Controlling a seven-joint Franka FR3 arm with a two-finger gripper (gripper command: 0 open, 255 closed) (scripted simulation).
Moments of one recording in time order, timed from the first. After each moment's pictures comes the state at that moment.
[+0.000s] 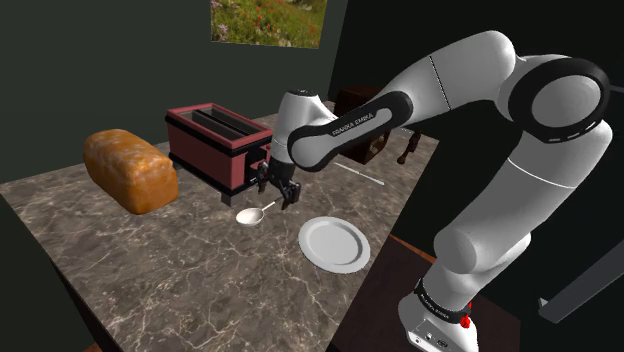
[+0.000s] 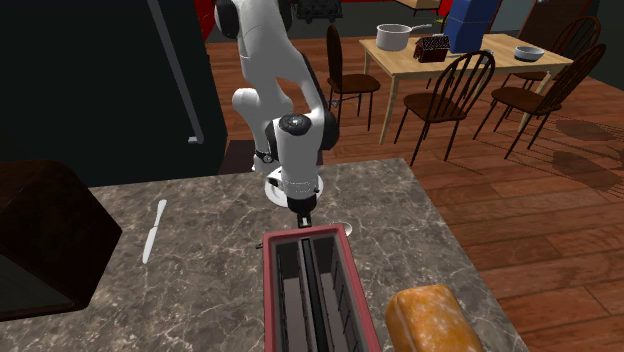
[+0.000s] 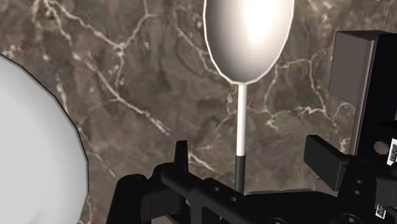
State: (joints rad) arm -0.43 -0.02 0.74 -2.32 0.02 2.42 1.73
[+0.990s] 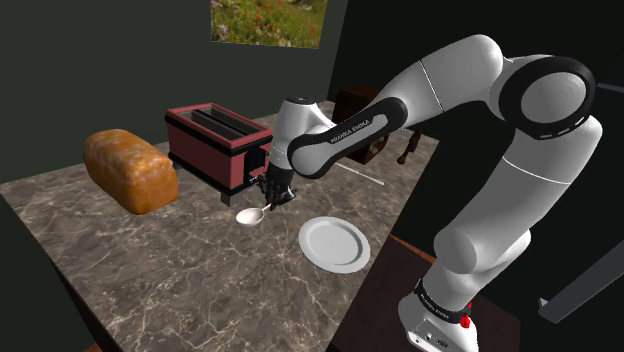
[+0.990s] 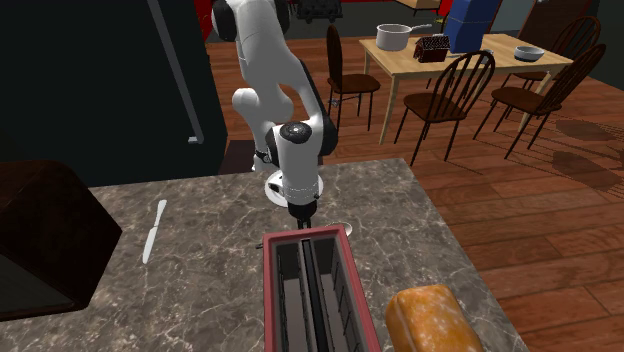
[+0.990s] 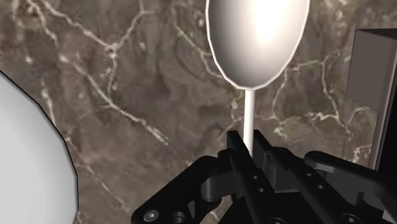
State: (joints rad) arm -0.42 0.03 0.74 -2.33 -0.03 2.47 1.77
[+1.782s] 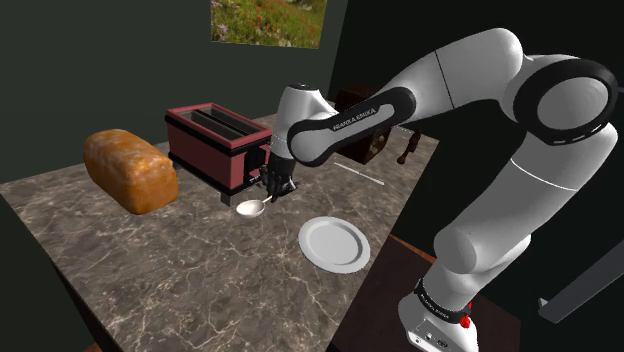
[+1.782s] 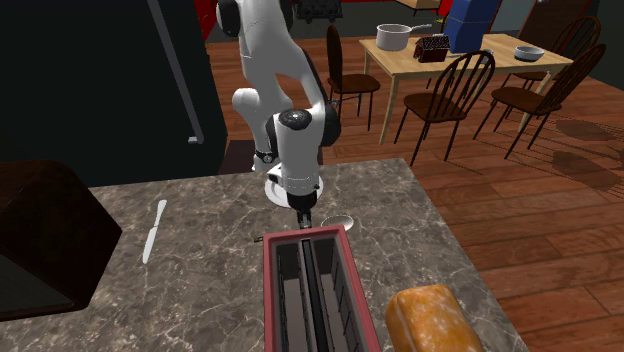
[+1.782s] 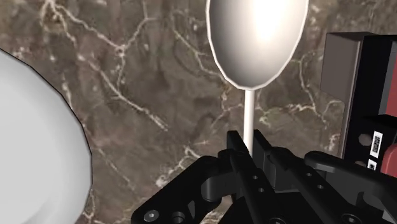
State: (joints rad) arm -0.43 -0.04 0.74 -2.31 0.05 2.39 1.72
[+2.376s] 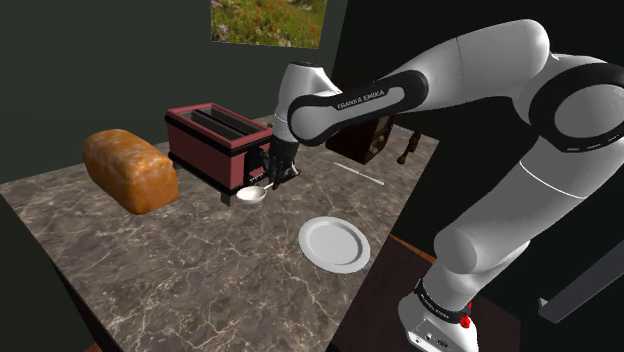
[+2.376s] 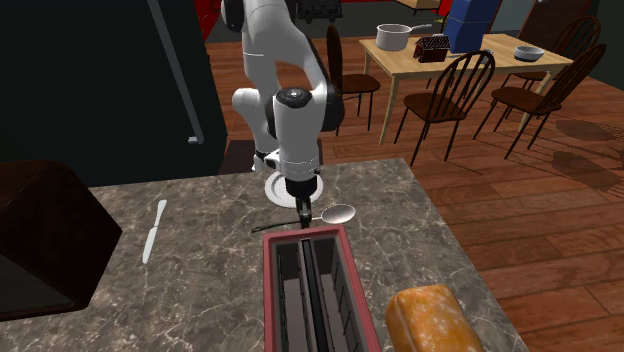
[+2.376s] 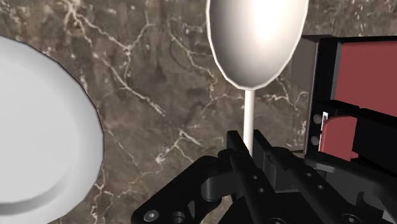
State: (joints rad) arm -0.42 -0.12 0.72 -2.24 0.11 2.26 1.67
